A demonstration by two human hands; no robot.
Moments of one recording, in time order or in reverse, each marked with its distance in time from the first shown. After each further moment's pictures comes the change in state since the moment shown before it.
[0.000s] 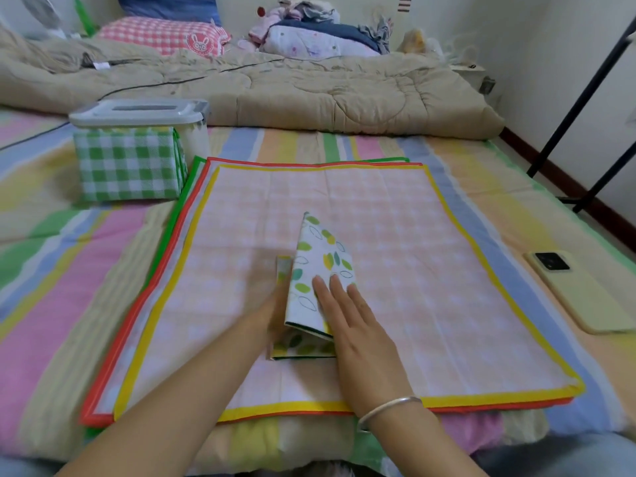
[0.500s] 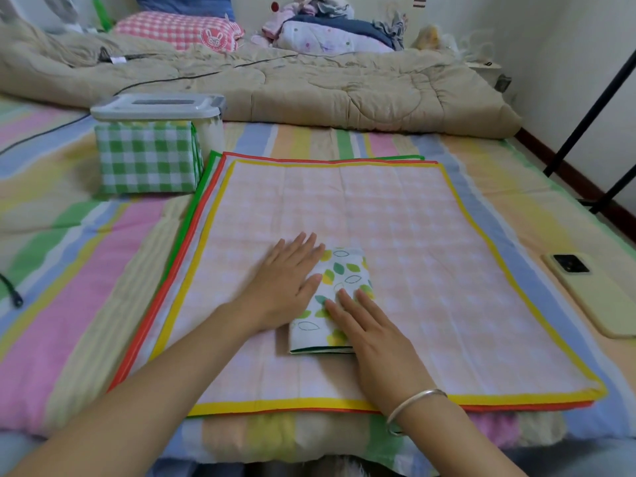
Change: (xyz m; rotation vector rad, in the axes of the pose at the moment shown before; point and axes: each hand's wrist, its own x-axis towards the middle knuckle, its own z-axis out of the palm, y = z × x) left_hand 0.016 0.005 -0.053 1.498 0.073 0.649; right_hand -0.002 0.014 0.010 -0.119 -0.105 -0.138
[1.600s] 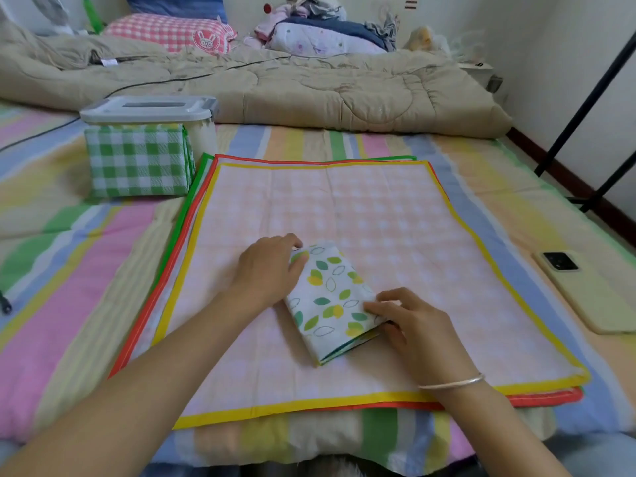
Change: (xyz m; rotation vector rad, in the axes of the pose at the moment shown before) left_hand 0.018 0.004 -0.019 0.050 0.154 -0.264; right_hand -0.005 0.053 -0.029 0.248 0.078 0.129
